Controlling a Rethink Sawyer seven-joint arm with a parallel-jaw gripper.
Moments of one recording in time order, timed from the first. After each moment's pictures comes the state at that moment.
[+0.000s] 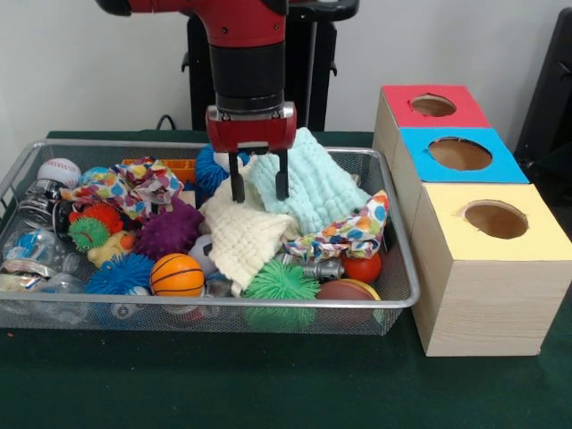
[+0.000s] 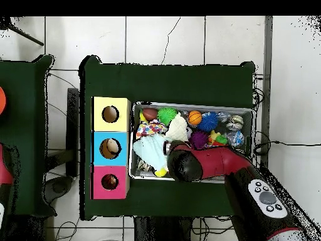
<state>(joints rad) -0.64 -0.64 0.39 1.84 -0.60 0.31 1.88</state>
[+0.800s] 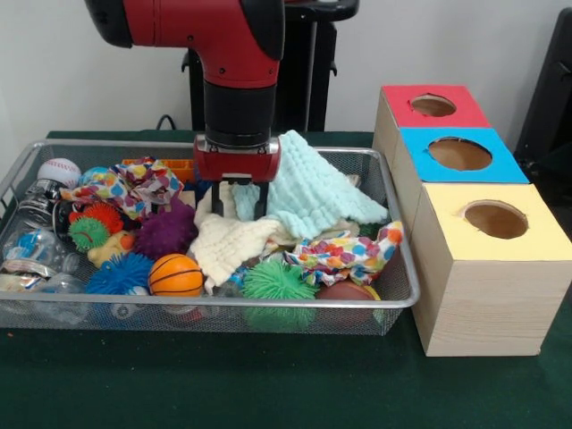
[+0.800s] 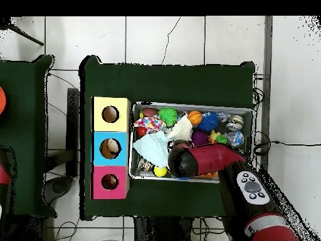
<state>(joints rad) -0.51 -0.54 0.21 1.72 -0.63 0.29 1.88</state>
